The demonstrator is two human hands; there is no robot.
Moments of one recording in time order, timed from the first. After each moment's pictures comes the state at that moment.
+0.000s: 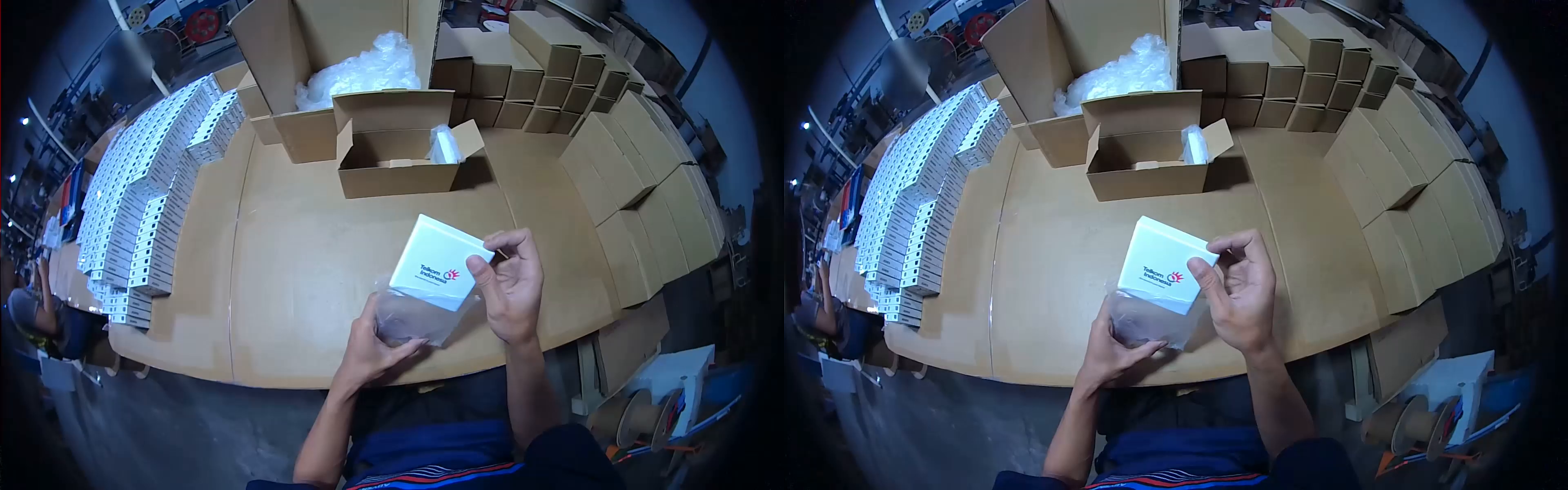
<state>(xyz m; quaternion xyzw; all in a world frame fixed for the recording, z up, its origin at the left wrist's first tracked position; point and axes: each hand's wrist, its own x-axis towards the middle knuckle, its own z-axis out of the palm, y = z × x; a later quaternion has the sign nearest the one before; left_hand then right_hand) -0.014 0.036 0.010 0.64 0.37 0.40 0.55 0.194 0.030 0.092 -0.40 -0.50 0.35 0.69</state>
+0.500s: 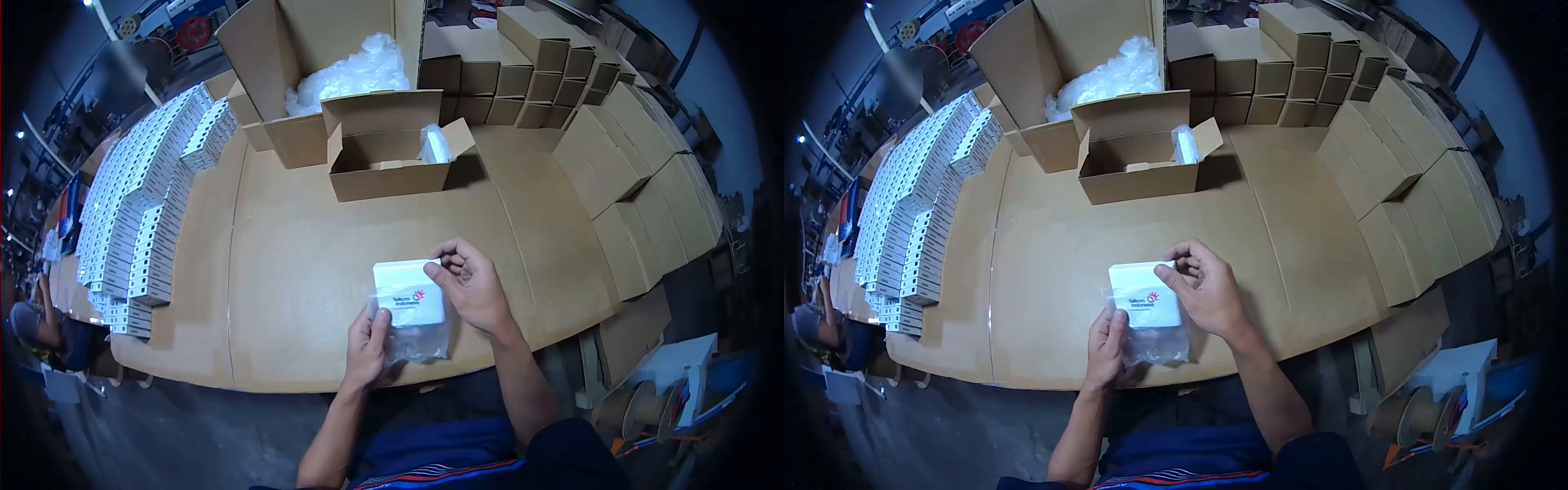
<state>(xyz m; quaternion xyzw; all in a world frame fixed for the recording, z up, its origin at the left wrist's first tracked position) -0.009 0.027 -0.003 0.43 0.36 0.44 0.70 0.198 0.045 0.056 -0.50 -0.48 0.47 0.55</state>
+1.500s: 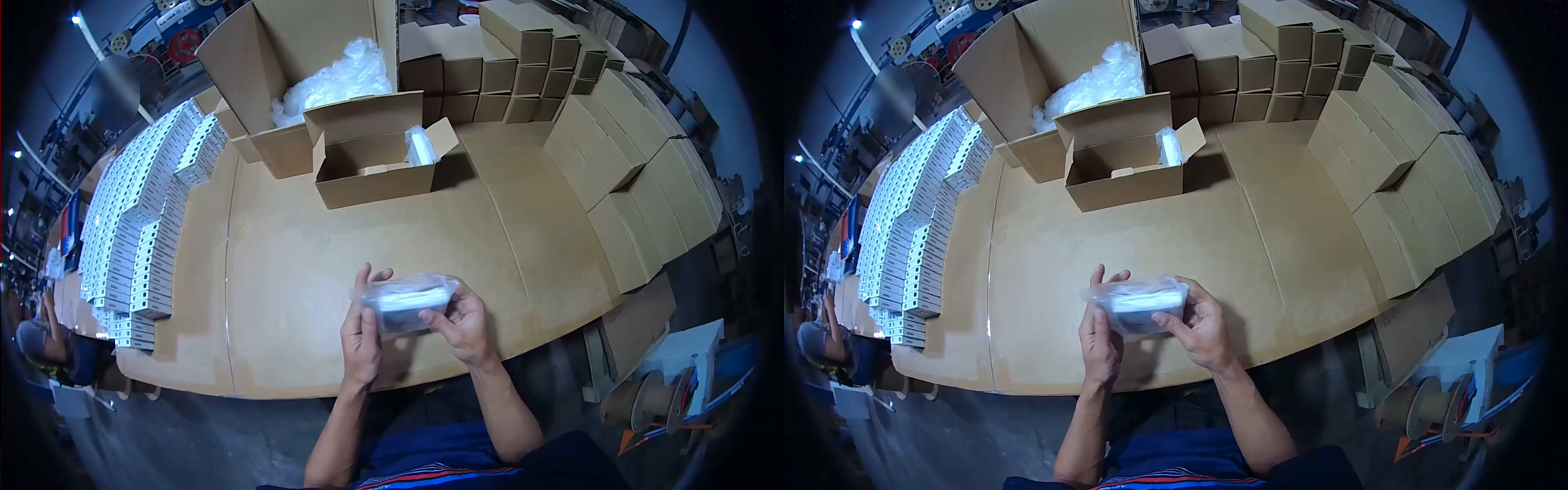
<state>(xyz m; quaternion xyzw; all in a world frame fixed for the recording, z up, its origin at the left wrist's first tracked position) 0.016 0.038 0.019 0.49 0.27 0.54 0.63 0.179 -0.001 0.009 -0.39 -0.39 0.51 0.66</state>
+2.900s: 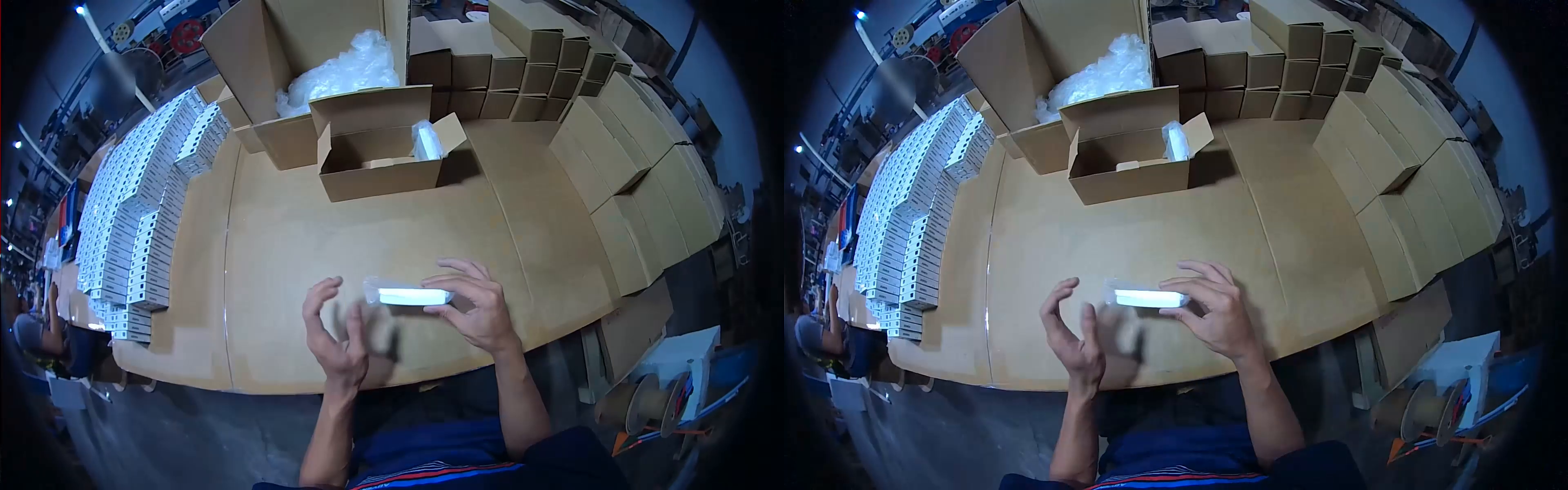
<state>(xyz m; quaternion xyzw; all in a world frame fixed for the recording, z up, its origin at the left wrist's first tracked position) -0.008 0.046 0.024 0.65 0.44 0.58 0.22 0.215 0.014 0.045 -0.54 -0.70 0.18 0.44</state>
